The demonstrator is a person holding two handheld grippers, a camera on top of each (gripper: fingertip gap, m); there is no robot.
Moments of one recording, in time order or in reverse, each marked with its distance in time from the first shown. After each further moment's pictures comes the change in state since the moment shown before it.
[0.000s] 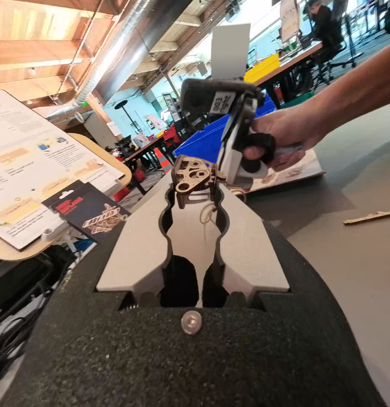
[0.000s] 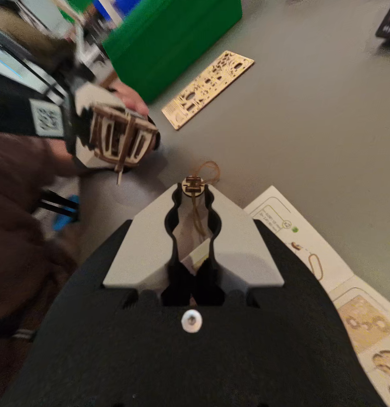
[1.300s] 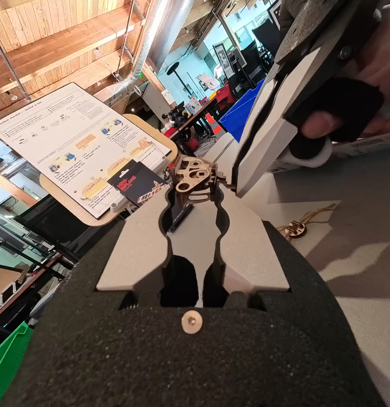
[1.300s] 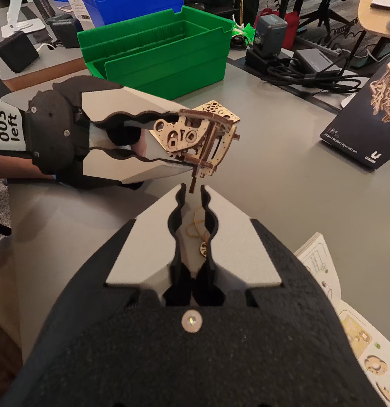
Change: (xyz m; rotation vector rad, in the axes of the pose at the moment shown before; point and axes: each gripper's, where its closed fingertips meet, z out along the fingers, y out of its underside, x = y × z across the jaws) left arm -0.021 0.009 -0.002 -0.187 -0.262 0.174; right arm -0.041 -0.024 0.014 0.121 0.283 -0.316
